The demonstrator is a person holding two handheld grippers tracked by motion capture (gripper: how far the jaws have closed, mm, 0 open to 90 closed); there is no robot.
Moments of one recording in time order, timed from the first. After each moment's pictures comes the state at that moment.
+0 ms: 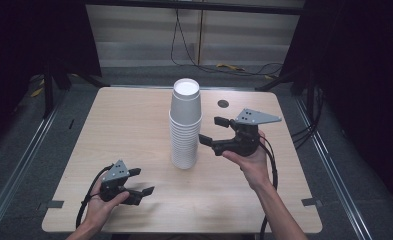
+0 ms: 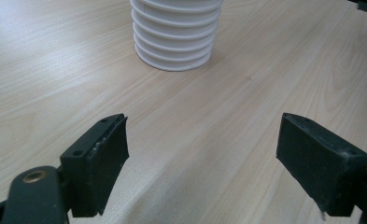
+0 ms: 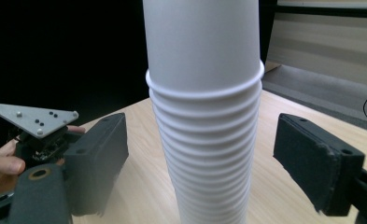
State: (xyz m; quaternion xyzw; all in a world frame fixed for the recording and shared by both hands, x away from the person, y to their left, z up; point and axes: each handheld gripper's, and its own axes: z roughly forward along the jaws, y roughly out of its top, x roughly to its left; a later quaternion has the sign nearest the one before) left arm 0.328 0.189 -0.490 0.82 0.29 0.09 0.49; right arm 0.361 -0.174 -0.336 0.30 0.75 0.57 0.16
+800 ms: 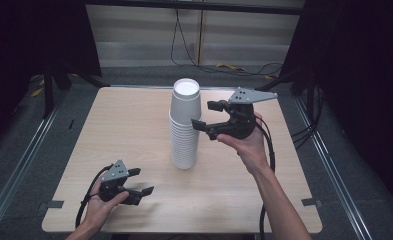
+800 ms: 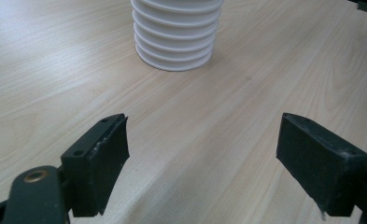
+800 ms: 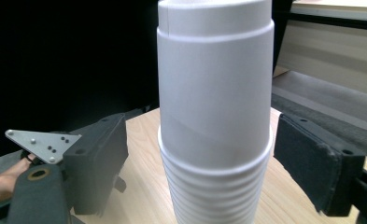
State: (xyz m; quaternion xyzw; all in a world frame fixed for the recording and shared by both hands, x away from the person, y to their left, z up) left arm 0.329 0.190 -0.490 0.82 0.29 0.09 0.49; right arm 0.380 -0.157 -0.292 0.28 0.76 0.57 0.15
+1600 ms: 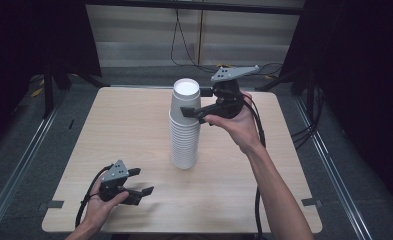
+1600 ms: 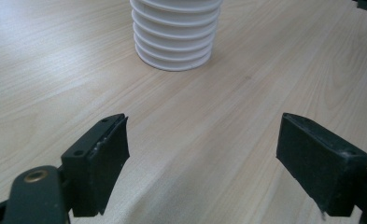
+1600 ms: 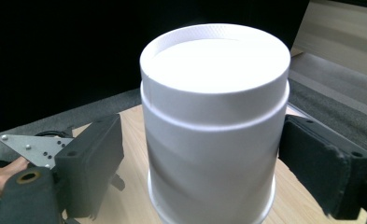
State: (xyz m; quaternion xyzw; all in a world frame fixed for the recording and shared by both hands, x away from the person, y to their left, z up) left arm 0.329 0.190 -0.490 0.82 0.28 0.09 0.49; right arm 0.416 -0.131 -0.264 0.26 0.80 0.52 0.12
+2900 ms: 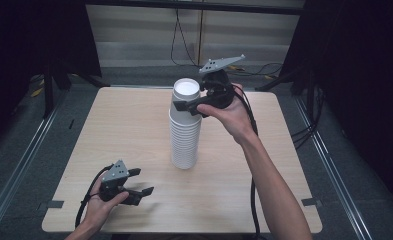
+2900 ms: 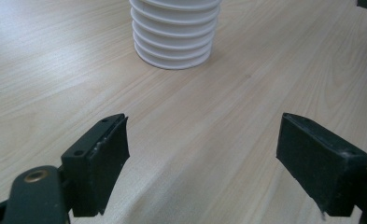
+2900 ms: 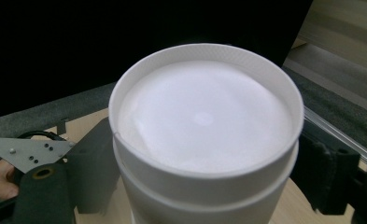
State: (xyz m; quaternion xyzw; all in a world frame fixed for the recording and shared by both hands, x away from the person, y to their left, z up) left arm 0.329 0.190 -0.490 0.82 0.28 0.09 0.49; right arm 0.436 -0.113 -0.257 0.25 0.82 0.49 0.12
